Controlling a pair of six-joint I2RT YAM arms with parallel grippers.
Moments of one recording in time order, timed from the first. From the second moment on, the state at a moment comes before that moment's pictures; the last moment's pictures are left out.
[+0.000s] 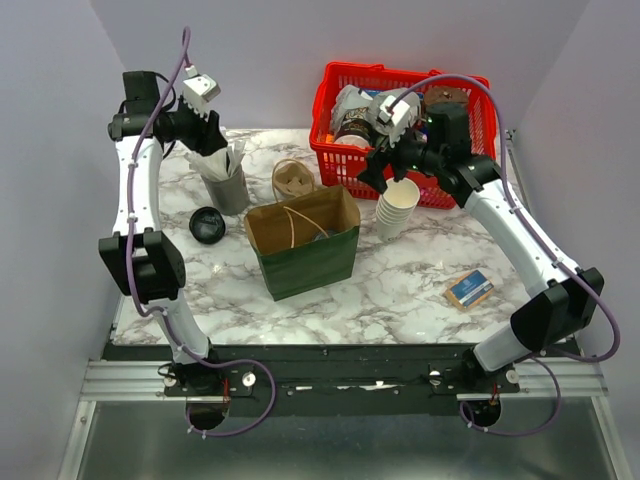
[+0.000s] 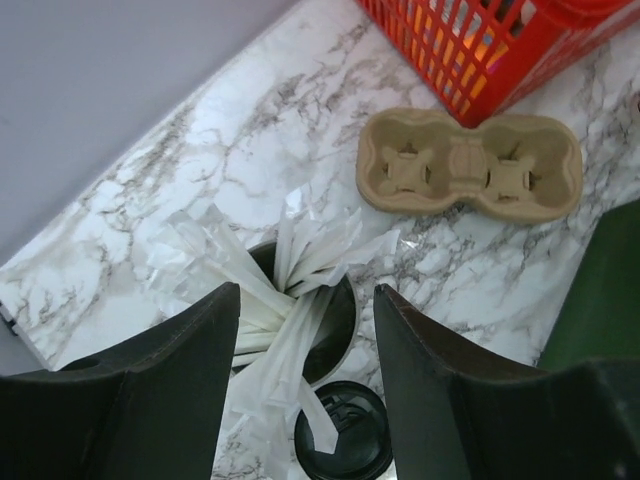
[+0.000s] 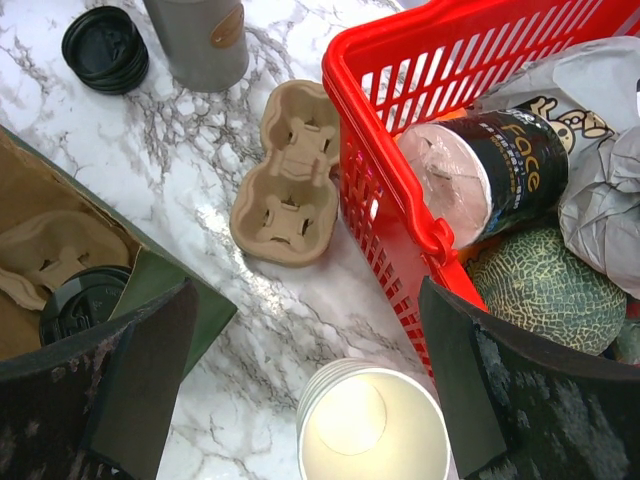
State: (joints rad) left arm 0.17 1.86 2.04 -0.85 0.77 0.57; right arm 0.41 1.54 1.57 -0.45 -0.46 -0.33
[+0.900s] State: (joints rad) left arm 0.14 1.99 2.05 -0.92 0.83 0.74; right arm 0.41 1.58 1.63 -0.51 -0.46 -0.35
